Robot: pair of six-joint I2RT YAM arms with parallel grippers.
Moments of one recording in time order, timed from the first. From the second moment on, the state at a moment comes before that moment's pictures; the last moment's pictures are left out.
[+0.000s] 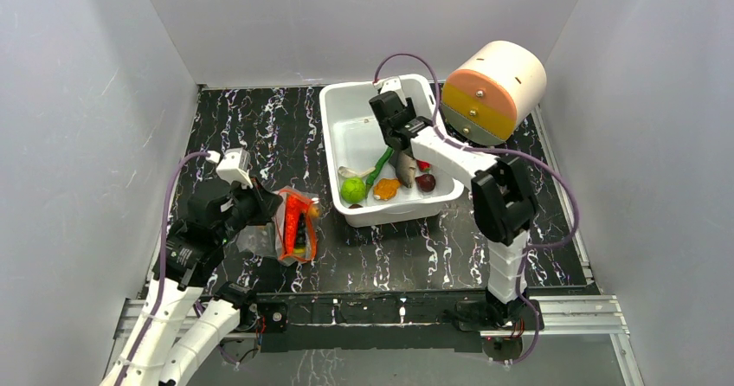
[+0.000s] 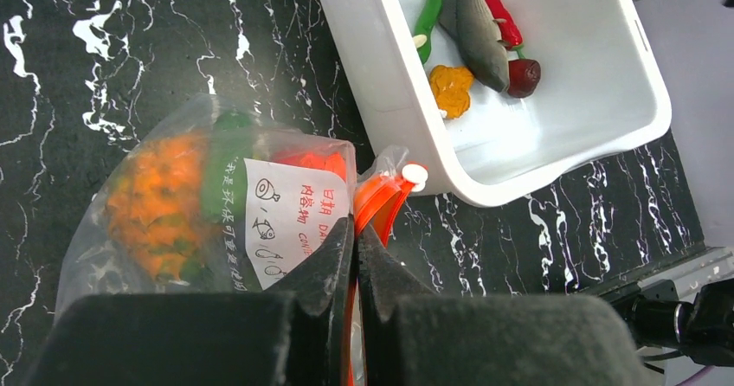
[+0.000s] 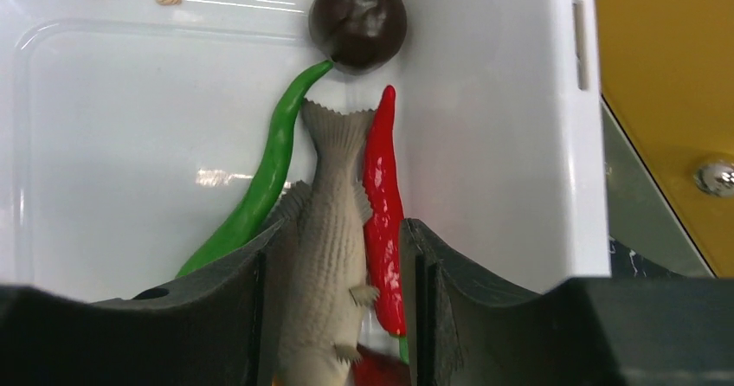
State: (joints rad) left arm -0.37 0.60 0.83 -0.71 0.04 -0.42; right arm 0.60 1.92 1.56 -0.35 0.58 0.08
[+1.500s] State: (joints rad) left arm -0.37 0.56 0.77 -0.66 0.09 -0.47; right arm 0.48 2.32 1.90 -0.32 0.63 -0.02
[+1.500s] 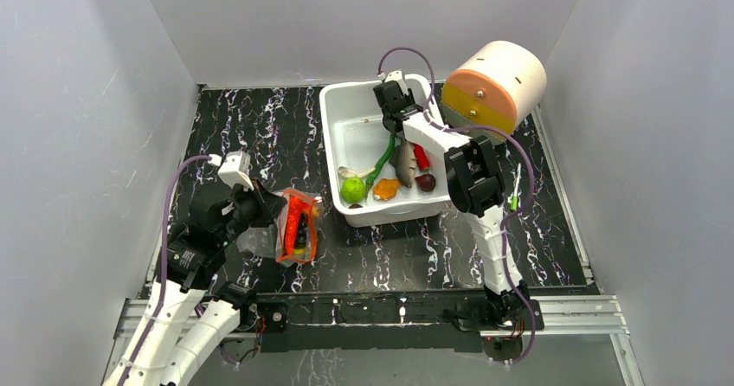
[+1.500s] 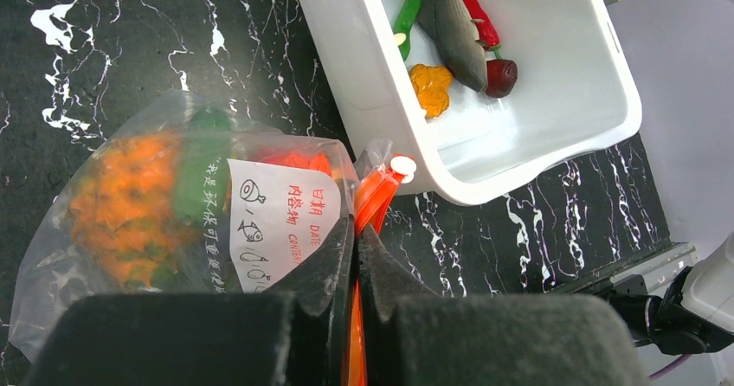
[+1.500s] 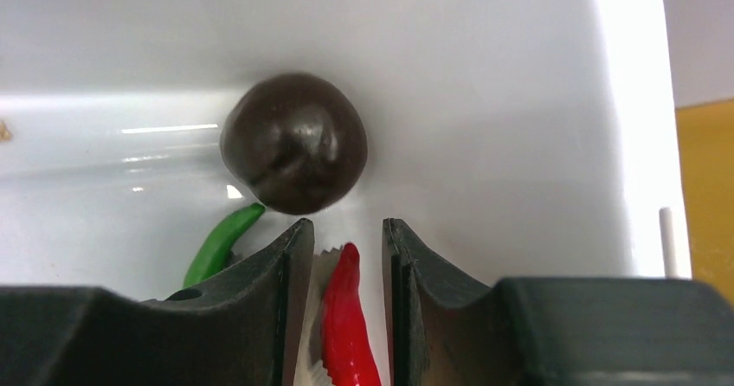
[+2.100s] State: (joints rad) left arm -0.37 0.57 0.77 -0.67 0.09 -0.47; right arm 0.46 2.38 1.95 -0.37 0.60 0.00
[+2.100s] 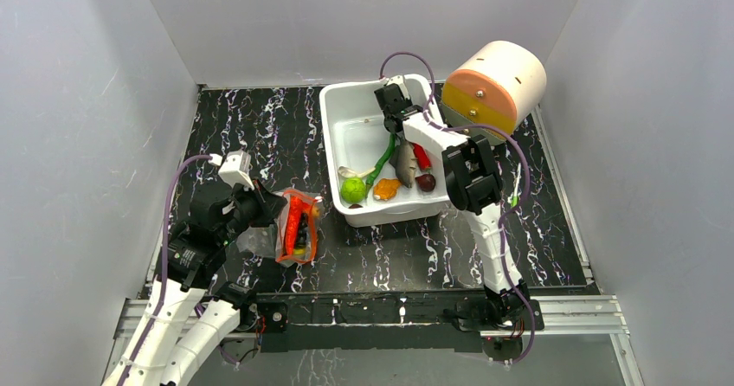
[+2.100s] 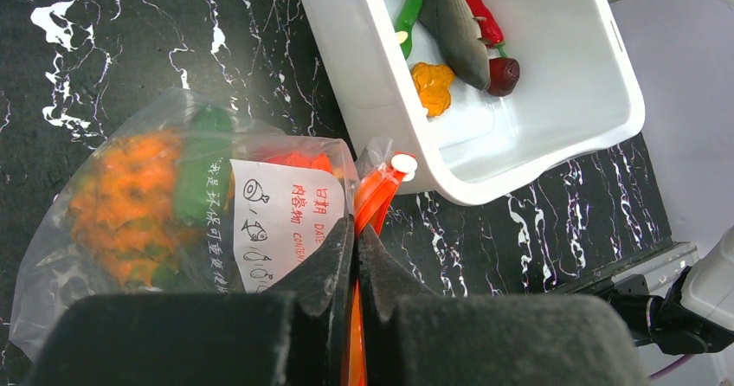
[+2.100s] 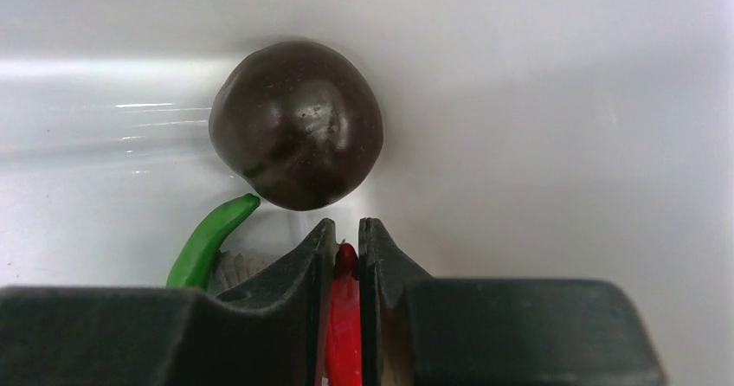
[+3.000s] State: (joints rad) left arm -0.37 0.60 0.83 -0.70 0.15 -0.51; right arm 0.46 1.87 1.59 -0.30 0.26 0.00
